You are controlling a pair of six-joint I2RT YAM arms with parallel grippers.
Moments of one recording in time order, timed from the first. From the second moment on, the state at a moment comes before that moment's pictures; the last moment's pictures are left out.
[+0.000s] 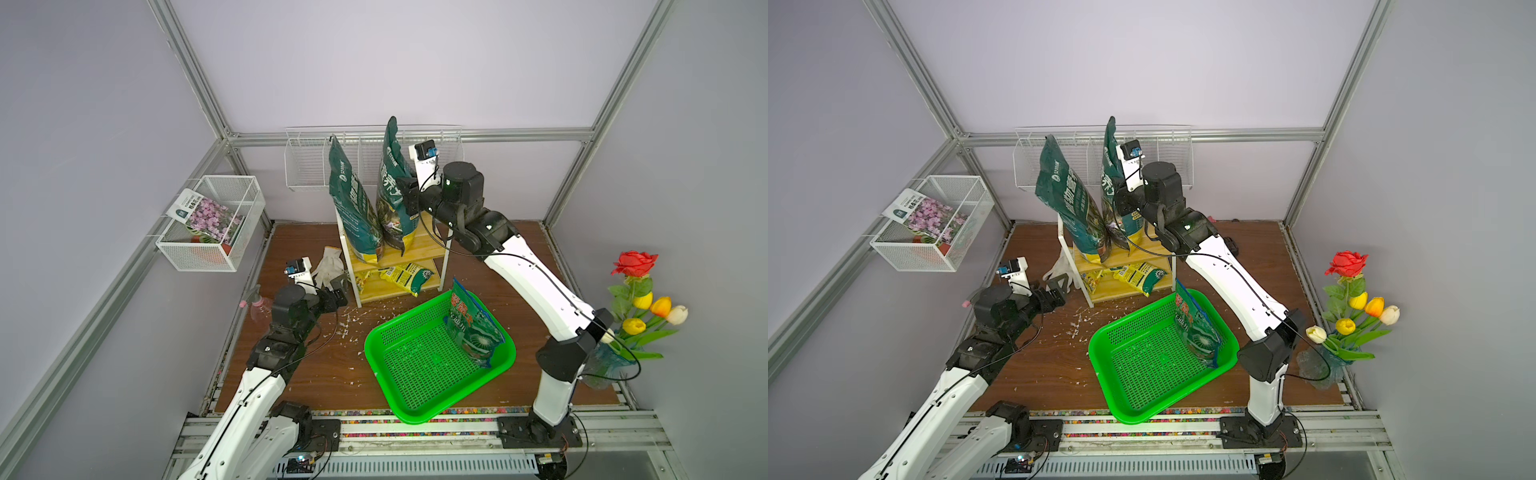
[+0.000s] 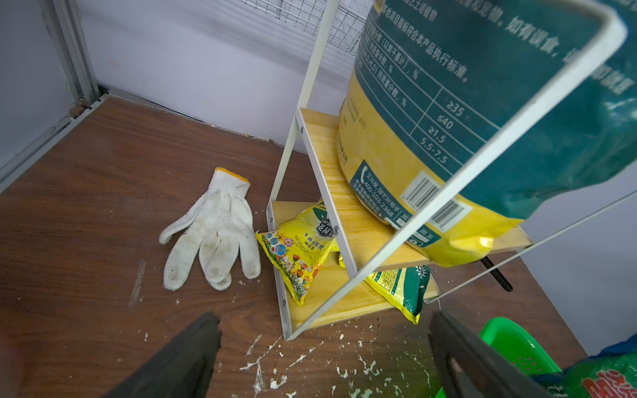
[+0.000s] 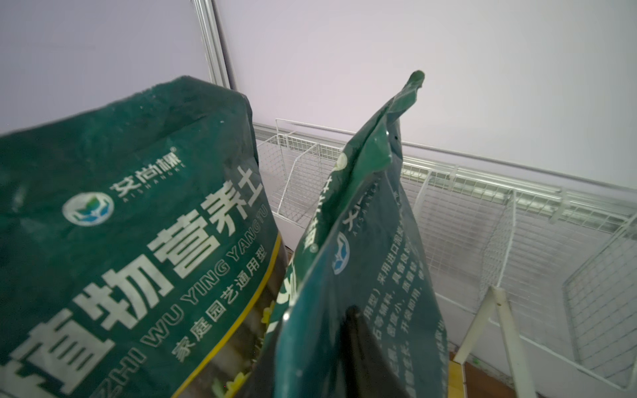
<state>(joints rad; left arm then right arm) -0.29 0.78 0.65 -0.15 0.01 -0.42 0.70 1.86 2.15 -0.39 0.06 0.03</state>
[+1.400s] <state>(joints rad) -0.29 0.79 0.63 -0.13 0.02 -0.42 0.78 1.71 2.17 -0.66 0.14 -0.13</state>
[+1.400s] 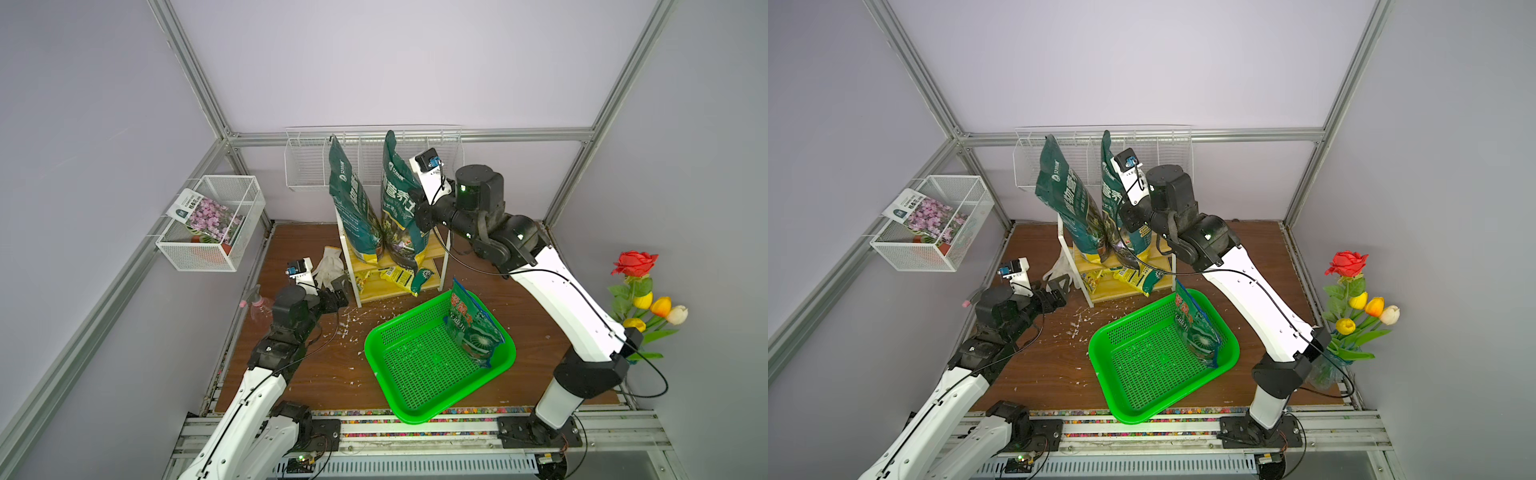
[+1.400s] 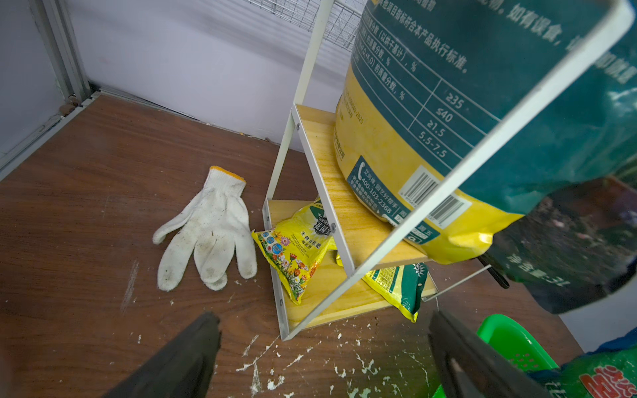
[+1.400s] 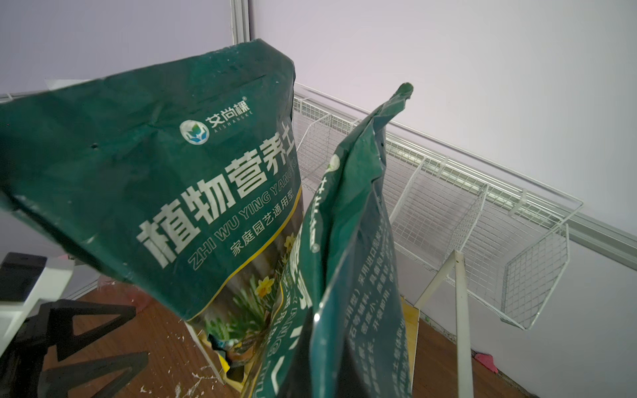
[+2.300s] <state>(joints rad) -0.29 0.80 0.60 -0.10 0.02 -0.42 0.86 1.27 1.74 -0.74 0.15 -0.12</state>
